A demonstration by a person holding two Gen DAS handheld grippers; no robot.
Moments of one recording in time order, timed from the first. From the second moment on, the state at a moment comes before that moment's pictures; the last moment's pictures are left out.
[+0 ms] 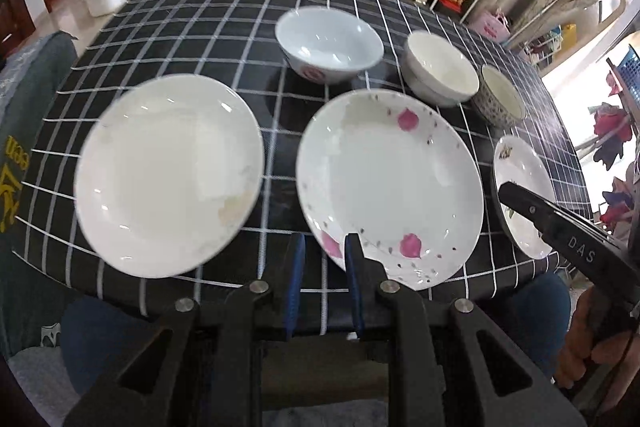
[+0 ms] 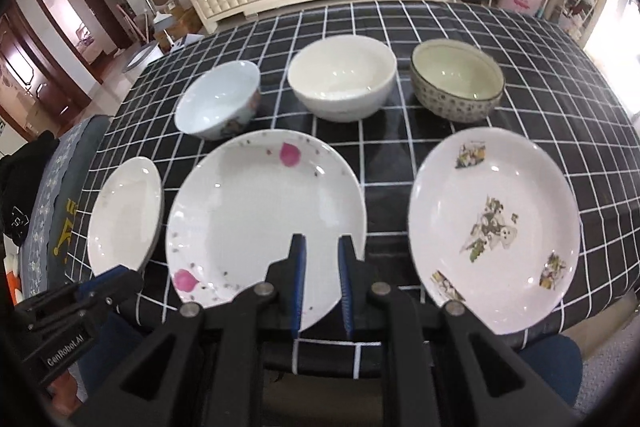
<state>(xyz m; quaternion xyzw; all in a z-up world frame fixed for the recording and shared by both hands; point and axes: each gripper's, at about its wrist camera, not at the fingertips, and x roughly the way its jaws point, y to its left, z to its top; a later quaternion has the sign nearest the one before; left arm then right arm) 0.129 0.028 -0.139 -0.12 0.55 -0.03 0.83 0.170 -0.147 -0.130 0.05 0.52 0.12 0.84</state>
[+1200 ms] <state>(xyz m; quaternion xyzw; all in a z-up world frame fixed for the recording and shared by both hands) 0.183 0.022 -0.199 -0.09 0.58 -0.01 0.81 0.231 -0.143 -0.184 0.00 0.55 0.15 0.82</state>
